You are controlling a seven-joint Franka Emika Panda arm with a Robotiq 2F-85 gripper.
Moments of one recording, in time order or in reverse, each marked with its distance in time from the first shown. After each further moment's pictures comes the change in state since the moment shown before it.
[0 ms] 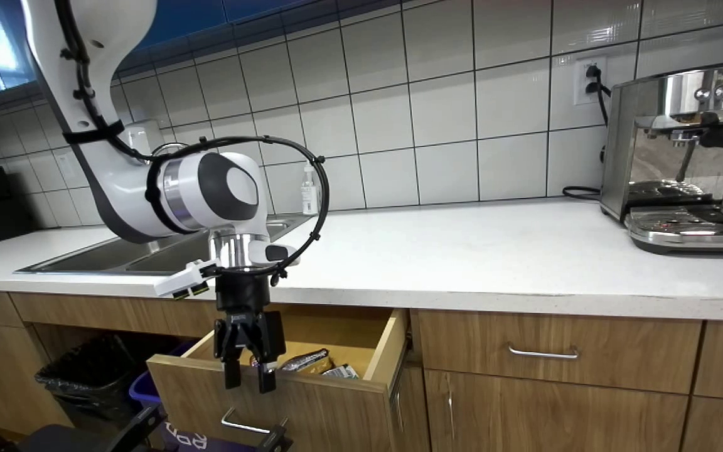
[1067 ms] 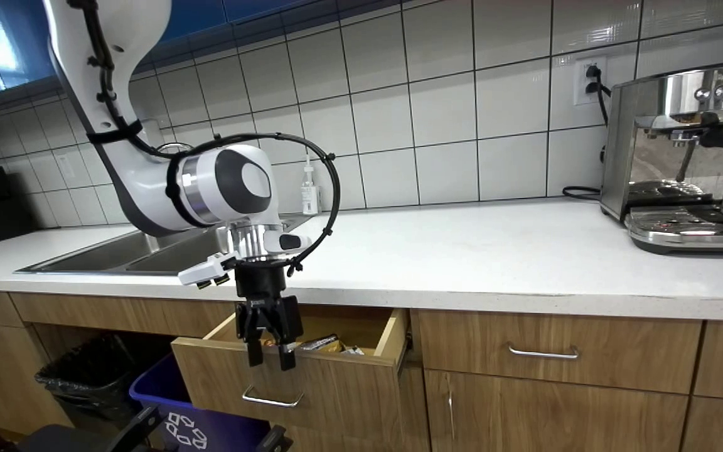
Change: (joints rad) arm 0.001 0.038 -0.016 0.077 0.000 0.055 0.018
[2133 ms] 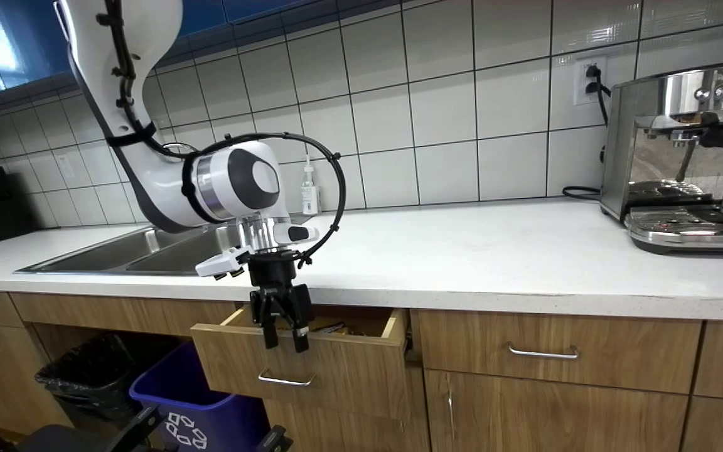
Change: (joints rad) arm 0.026 0.047 -0.022 0.081 0.002 0.038 0.026
